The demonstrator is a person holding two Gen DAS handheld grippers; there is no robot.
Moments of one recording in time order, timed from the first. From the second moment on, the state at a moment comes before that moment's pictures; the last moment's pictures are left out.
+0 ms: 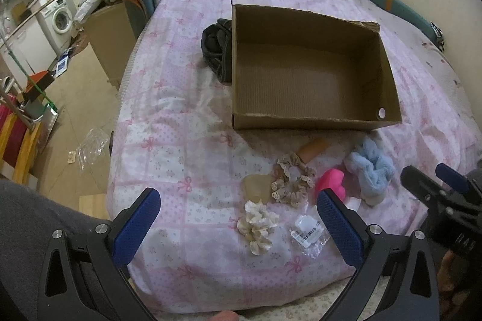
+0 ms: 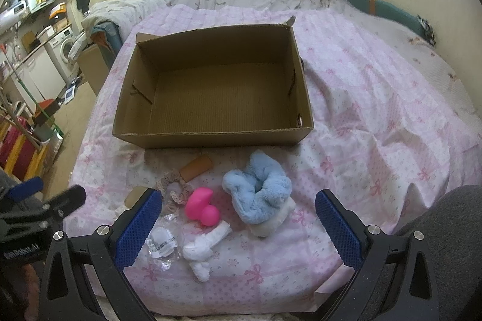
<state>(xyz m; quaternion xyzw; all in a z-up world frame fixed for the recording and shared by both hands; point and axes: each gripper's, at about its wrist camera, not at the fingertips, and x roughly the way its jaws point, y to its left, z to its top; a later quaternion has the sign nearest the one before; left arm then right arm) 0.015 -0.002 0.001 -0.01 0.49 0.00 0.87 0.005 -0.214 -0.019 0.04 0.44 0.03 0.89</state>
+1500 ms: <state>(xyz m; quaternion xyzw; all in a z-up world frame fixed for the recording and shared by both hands) 0.019 0.026 -0.029 -0.06 0.64 -0.04 0.76 0.054 -0.289 -0.045 0.19 0.52 0.02 0.83</state>
